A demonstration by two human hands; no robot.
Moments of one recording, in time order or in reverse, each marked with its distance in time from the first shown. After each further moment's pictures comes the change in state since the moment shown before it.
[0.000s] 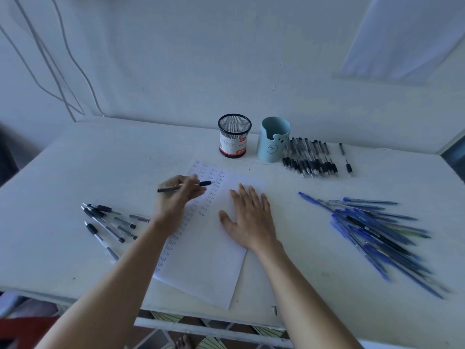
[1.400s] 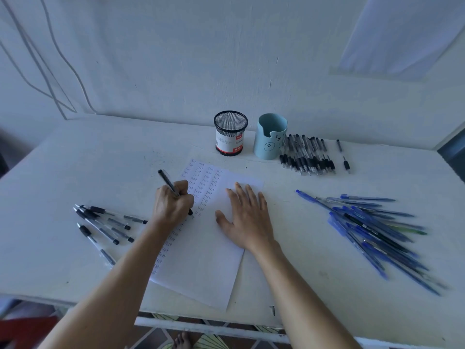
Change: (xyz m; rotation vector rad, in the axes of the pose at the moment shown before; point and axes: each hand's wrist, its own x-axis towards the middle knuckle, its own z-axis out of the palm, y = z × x) left_hand -0.003 0.001 -0.003 0.696 -0.024 0.093; right_hand 0.001 0.001 0.006 0.002 0.053 -0.003
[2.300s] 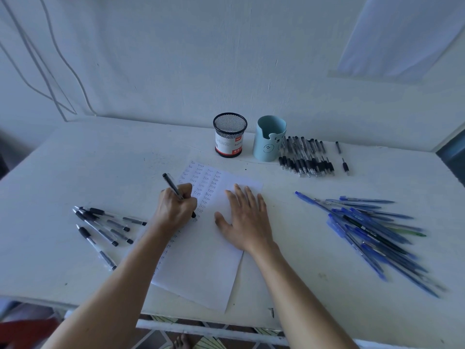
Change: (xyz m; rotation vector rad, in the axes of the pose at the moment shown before) left_hand -0.002 0.002 0.005 0.014 -0.049 0.021; right_hand 0.000 0.001 0.002 -0.013 0.012 0.006
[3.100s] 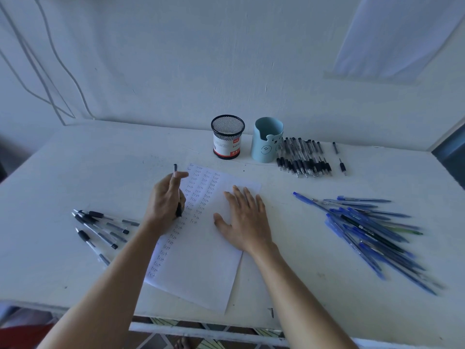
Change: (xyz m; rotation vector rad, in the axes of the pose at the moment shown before) left_hand 0.018 -0.014 -0.005 -0.440 0.049 -0.044; right_hand -0.001 -0.001 -0.006 0.034 -0.024 0.011
